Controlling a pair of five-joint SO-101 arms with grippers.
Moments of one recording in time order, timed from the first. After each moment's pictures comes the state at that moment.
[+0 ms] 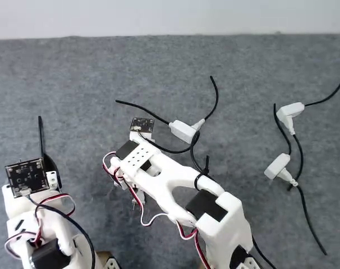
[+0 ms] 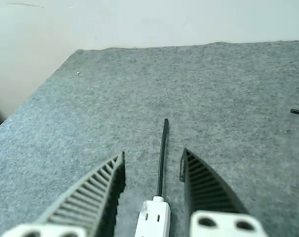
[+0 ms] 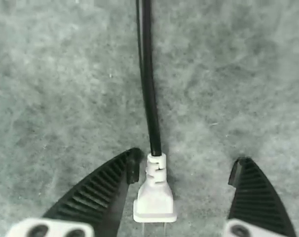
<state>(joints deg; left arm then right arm) -34.2 -103.3 77.4 62.0 -7.2 -50.8 24.1 5.8 67.9 -54.6</state>
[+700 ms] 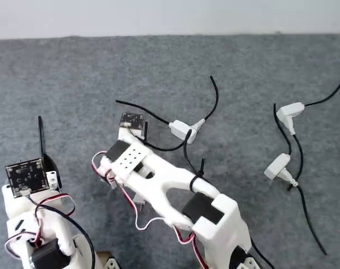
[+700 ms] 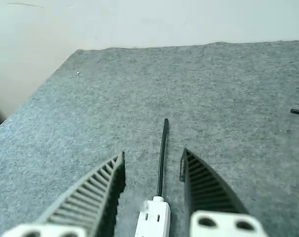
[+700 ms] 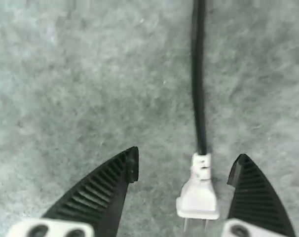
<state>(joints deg) -34.2 -103.3 77.4 62.0 -7.2 -54.1 24.2 -0.1 66.7 -58.0</state>
